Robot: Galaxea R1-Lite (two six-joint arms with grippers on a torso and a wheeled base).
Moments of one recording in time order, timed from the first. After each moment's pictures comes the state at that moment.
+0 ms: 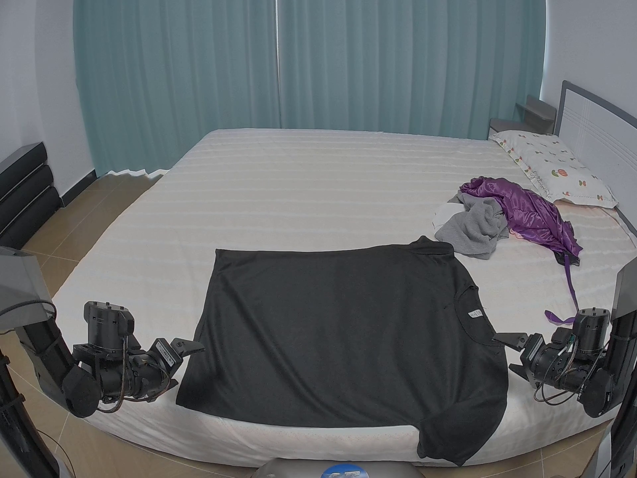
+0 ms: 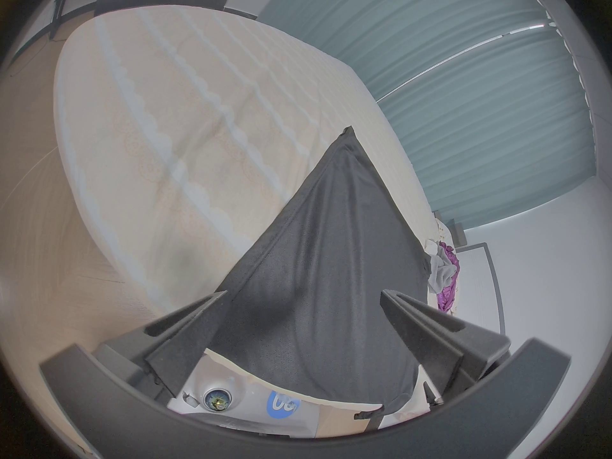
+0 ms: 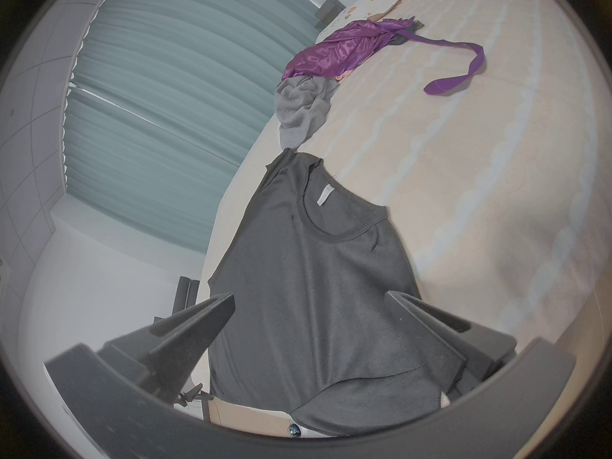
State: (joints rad) left arm -0.12 1.97 -0.27 -0.97 -0.21 -0.95; right arm -0.04 2.14 -0.02 -1.55 0.35 0.84
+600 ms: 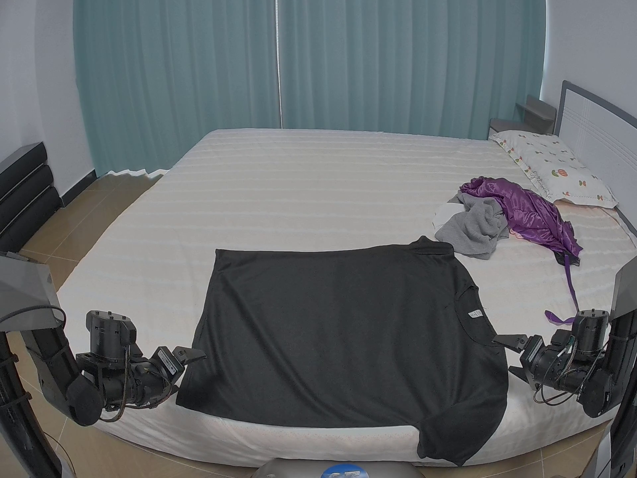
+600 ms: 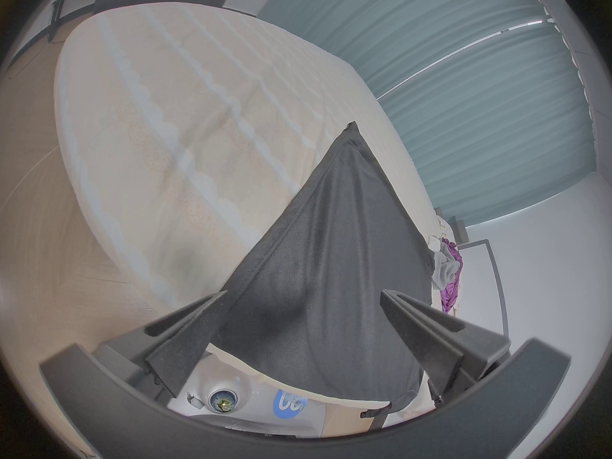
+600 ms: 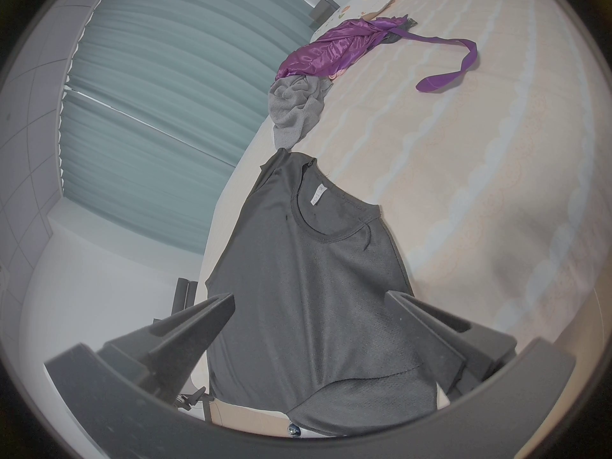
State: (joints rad) left arm -0.13 2.02 -0.21 -1.06 -0.21 -0.94; right arm -0.05 2.16 -0.02 -1.55 0.36 0.84
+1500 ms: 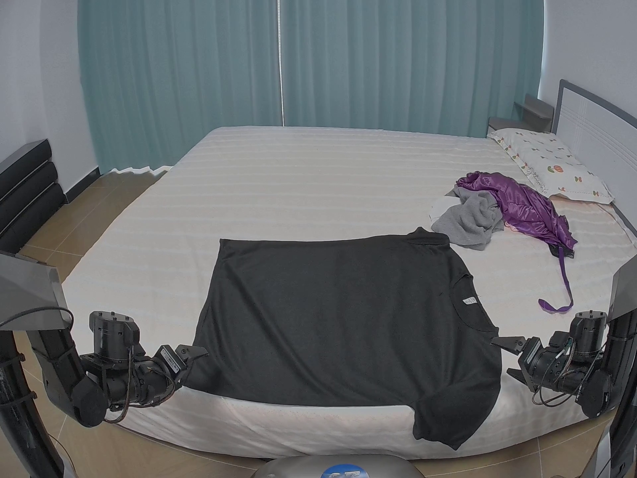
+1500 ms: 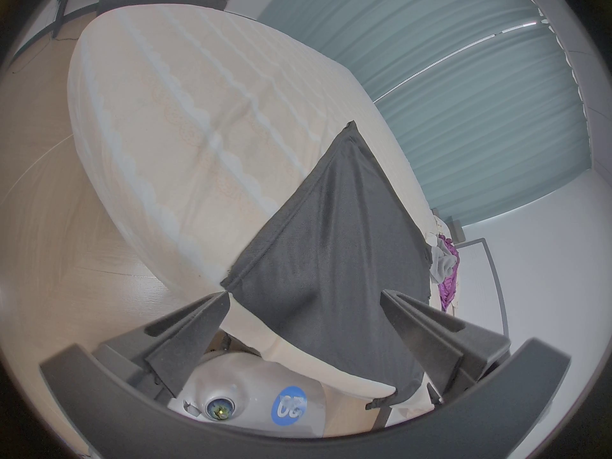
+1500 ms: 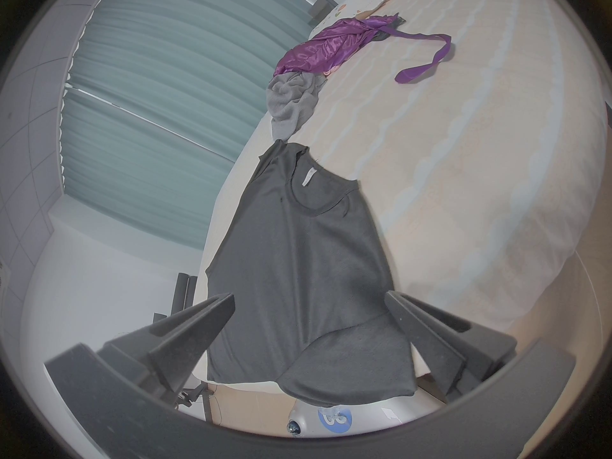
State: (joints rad) left arm -0.14 2.05 -0.21 -1.13 -0.19 -0.94; right arm -0.04 2.17 -0.02 -1.55 0.36 0.84
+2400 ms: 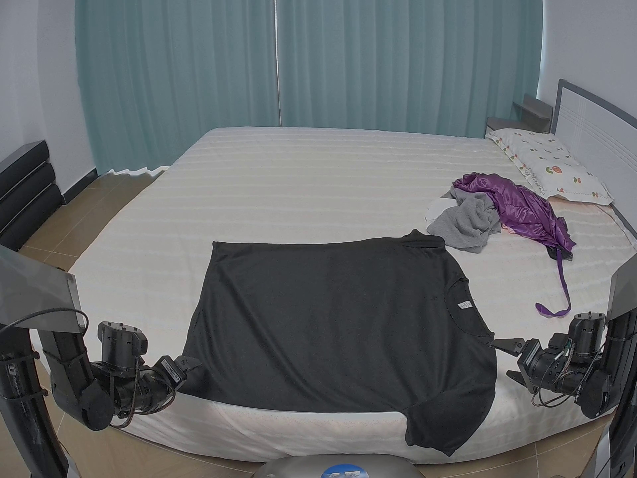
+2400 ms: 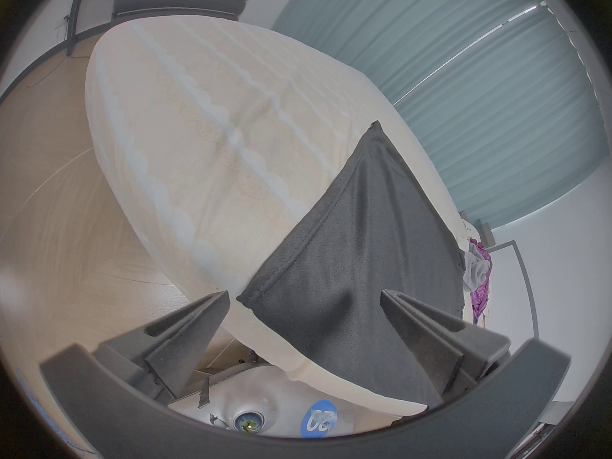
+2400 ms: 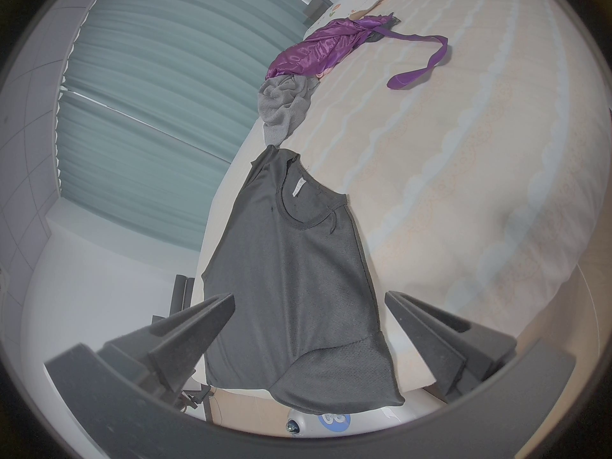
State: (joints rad) left arm -0.14 2.14 -0.20 -1.15 -0.06 -0.91; right arm -0.04 2.19 -0.02 -1.55 0.36 0.85
